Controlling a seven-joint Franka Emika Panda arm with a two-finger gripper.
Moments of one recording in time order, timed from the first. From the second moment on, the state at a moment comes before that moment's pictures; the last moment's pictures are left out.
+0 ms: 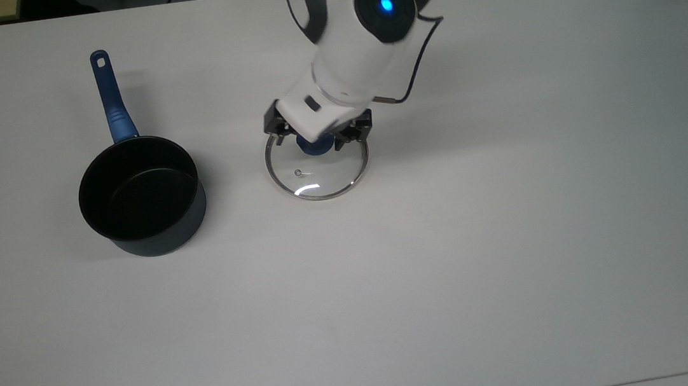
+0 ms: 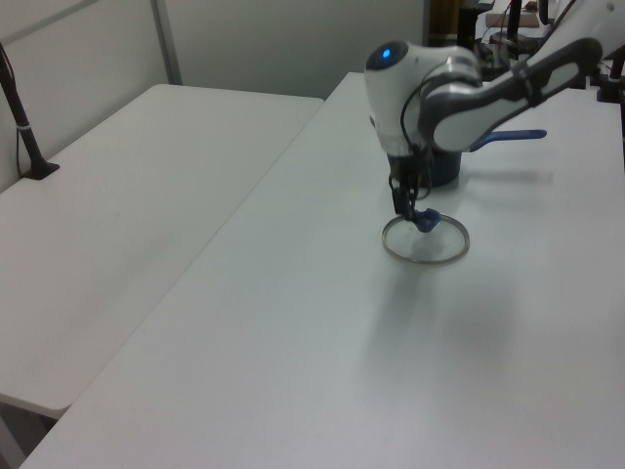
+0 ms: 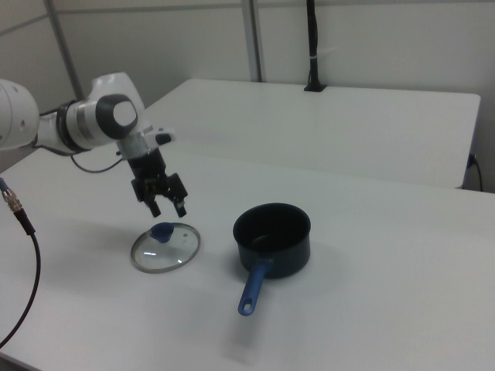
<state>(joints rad) 0.35 0.38 -0.16 -1.70 -0.24 1.92 0.34</state>
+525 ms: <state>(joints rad) 0.23 0.25 -0.16 -1.68 -0.12 1.92 0.25</state>
